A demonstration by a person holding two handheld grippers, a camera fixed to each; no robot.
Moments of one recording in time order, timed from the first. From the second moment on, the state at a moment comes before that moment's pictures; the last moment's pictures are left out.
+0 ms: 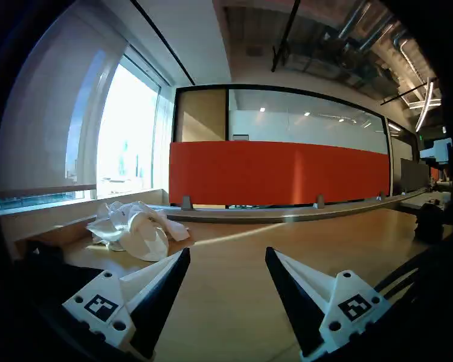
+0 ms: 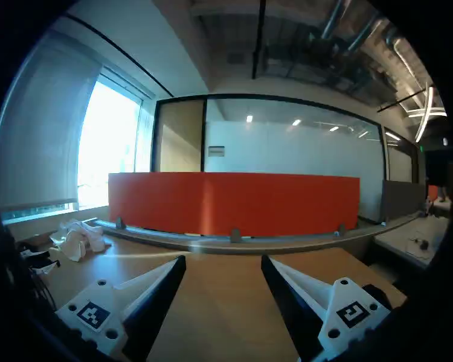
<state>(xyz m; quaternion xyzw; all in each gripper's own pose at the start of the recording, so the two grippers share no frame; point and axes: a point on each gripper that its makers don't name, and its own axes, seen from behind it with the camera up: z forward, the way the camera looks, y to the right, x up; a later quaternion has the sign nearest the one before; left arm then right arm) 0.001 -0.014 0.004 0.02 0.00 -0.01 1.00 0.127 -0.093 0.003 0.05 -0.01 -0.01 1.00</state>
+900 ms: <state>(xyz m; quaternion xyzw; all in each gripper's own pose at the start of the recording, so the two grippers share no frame) 0.000 -0.012 0.003 0.02 0.00 0.00 1.00 0.089 -0.051 0.005 0.02 0.00 -0.02 1.00</state>
